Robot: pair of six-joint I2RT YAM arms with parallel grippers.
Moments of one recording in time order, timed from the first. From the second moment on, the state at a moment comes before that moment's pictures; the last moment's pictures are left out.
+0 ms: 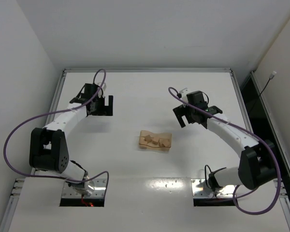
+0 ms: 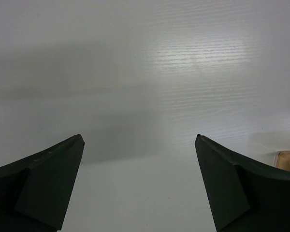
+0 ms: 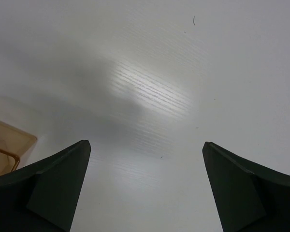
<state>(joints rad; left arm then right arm) -0.13 1.51 1.06 -0.45 0.03 -0.11 0.36 1.37 0.91 -0.42 0.17 -0.18</state>
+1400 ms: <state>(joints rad) -0.13 1.57 1.10 -0.47 0.04 -0.08 0.55 1.62 1.12 -0.69 -0.44 -0.84</state>
